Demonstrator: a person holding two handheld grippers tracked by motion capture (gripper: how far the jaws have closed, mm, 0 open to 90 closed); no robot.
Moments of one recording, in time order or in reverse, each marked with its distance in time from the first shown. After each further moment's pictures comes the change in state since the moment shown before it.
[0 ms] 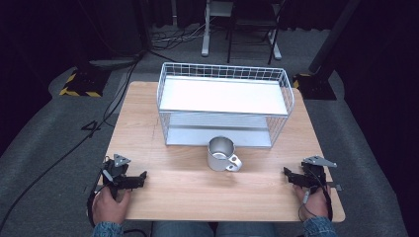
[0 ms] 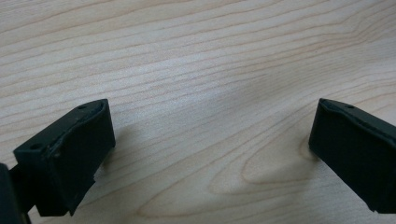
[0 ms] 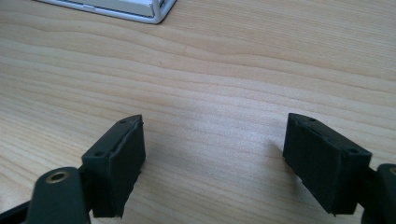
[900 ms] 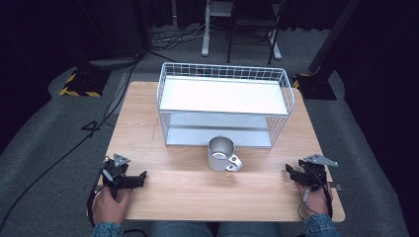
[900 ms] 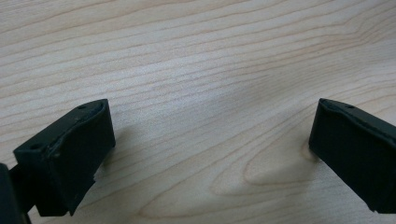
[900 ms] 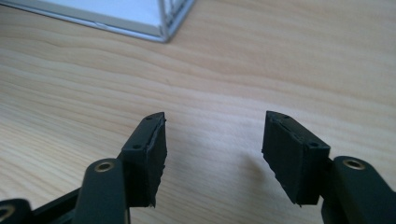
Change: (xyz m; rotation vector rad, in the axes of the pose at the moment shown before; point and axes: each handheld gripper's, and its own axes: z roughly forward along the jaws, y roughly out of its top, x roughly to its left) left arm 0.000 0.000 0.000 0.001 0.002 -0.002; right arm 0.003 0.009 -0.006 -0.037 0.003 -0.035
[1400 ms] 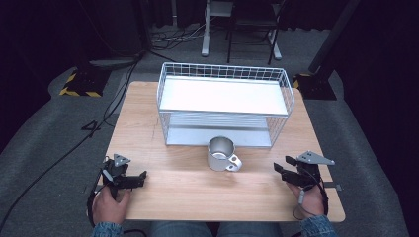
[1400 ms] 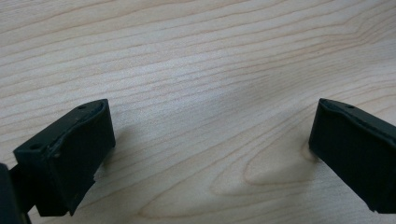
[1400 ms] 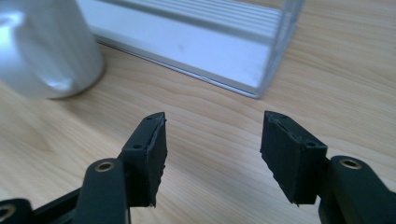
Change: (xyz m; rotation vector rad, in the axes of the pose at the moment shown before) left arm 0.000 0.000 0.000 0.000 0.000 0.000; right arm 0.041 0.029 -0.025 -0.087 0.191 -0.063
